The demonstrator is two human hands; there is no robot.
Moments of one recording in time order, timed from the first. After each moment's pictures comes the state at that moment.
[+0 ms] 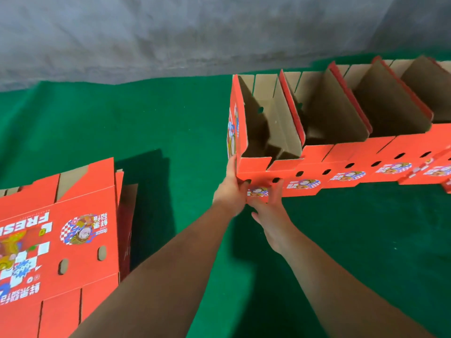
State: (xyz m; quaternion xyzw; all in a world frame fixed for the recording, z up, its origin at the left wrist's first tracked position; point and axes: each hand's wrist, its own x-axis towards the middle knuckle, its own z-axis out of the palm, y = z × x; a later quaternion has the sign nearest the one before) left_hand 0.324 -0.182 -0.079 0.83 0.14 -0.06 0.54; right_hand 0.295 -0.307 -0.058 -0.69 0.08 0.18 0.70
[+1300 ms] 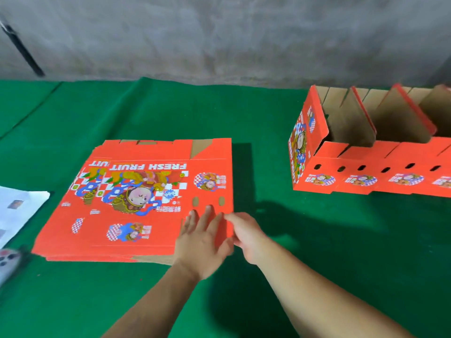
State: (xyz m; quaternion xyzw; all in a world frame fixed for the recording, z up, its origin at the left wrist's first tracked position) left_hand 0.000 -0.067 -0.058 0.98 0.15 -0.08 0.12; right_hand 0.097 -0.177 -0.042 -0.67 0.09 0.41 0.61
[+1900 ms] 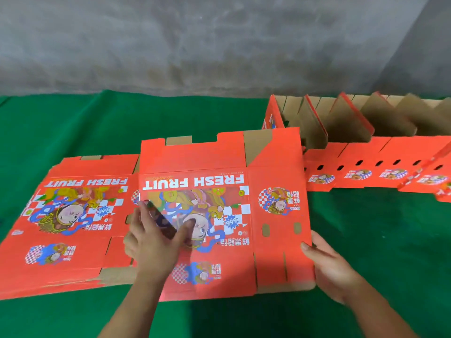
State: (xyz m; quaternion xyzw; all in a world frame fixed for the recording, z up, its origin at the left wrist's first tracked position) left_hand 0.012 -0.064 -0.035 0.84 0.40 0.15 0.33; right_hand 0.108 -0.417 -0.044 -0.61 0.05 0.30 0.73
